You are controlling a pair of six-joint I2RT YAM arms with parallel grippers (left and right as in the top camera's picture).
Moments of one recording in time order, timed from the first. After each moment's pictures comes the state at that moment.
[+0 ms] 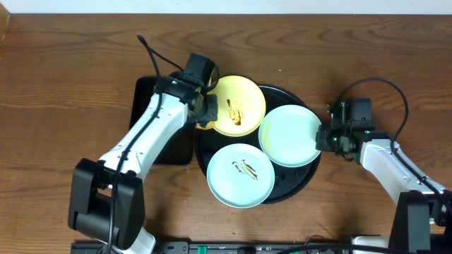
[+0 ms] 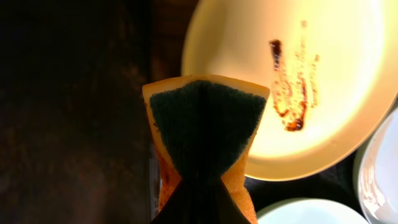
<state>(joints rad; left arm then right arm) -0.36 1.74 1.31 -0.83 0.02 -0.36 0.04 1.54 0.74 -0.37 -0.16 0.18</state>
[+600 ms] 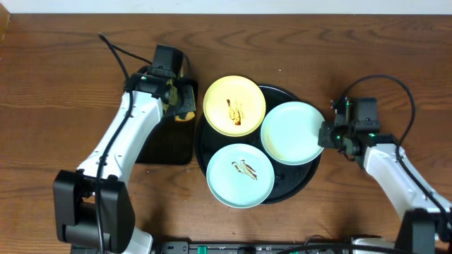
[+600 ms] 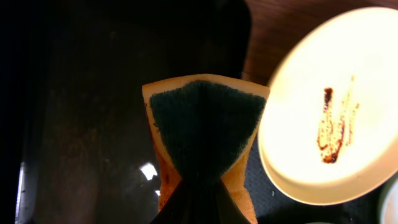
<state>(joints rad) -0.20 1.69 1.31 -0.84 0.02 -0.35 0.03 1.45 0.74 -0.36 -0.13 0.16</state>
